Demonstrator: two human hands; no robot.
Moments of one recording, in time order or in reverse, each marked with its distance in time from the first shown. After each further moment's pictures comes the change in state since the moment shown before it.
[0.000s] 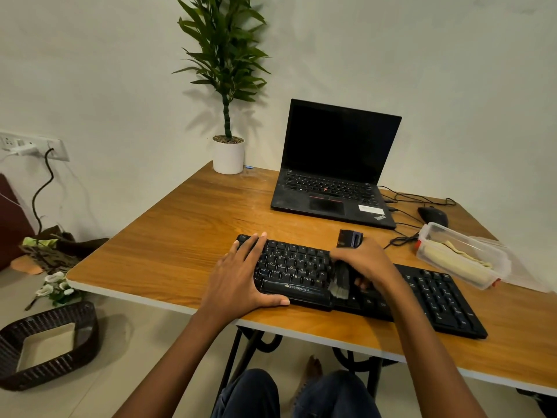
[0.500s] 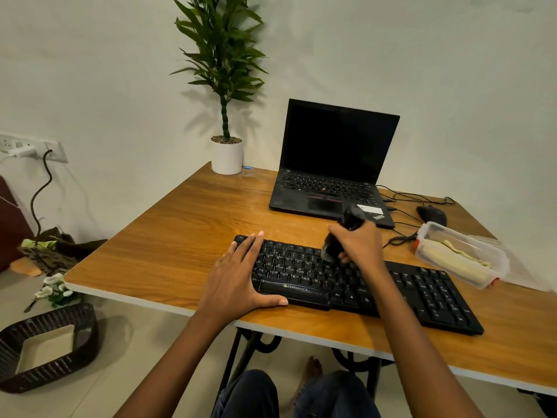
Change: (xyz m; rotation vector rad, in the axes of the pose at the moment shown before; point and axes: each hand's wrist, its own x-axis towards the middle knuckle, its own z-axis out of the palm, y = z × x) left_hand 0.002 0.000 0.001 0.011 -0.002 -0.012; right_hand 0.026 -0.007 0.007 0.134 0.218 -0.104
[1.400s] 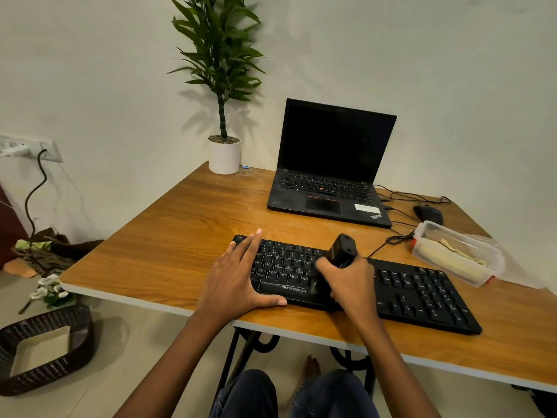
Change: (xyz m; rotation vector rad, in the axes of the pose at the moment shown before) left_hand -0.002 0.001 -0.001 -0.018 0.012 0.008; right_hand -0.064 0.014 0.013 0.057 0.046 0.000
